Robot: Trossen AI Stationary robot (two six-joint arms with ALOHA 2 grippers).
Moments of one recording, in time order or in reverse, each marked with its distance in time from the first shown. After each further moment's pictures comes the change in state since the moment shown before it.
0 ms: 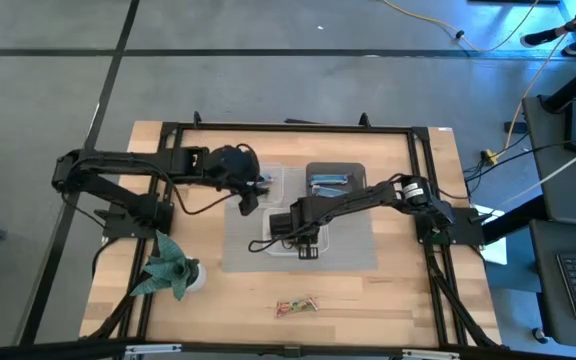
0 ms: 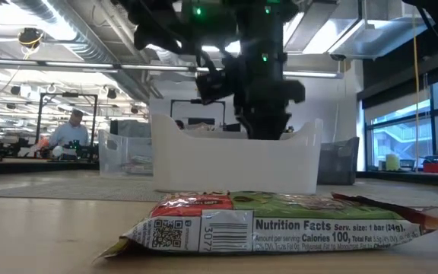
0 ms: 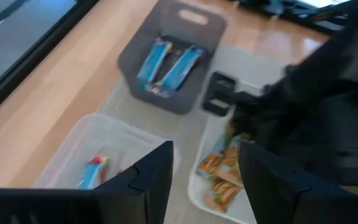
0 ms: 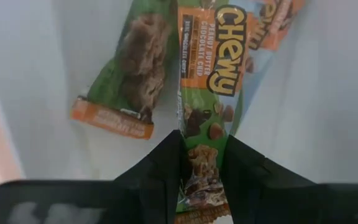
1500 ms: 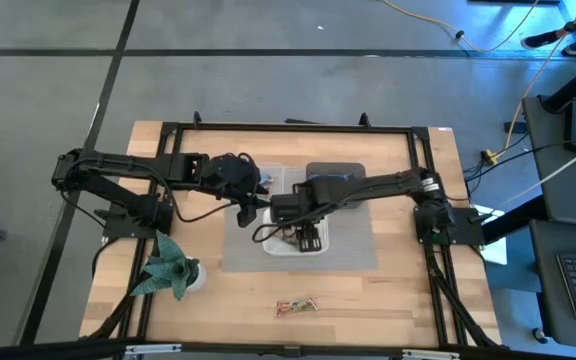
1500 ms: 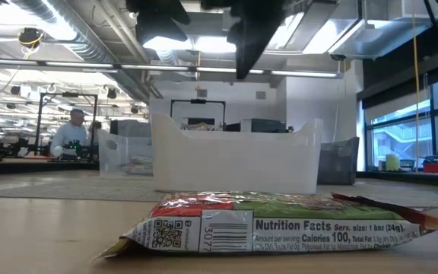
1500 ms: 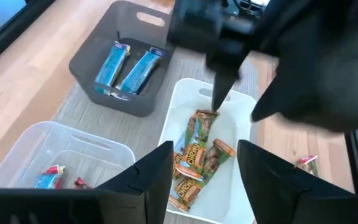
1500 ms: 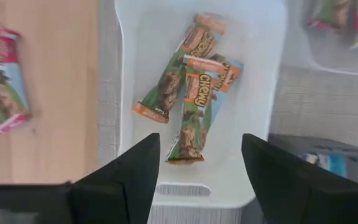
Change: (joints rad) left arm -0.072 0.000 0.000 0.046 0.063 -0.020; right arm -0.005 -0.124 0.269 -0.192 -0.045 -0.106
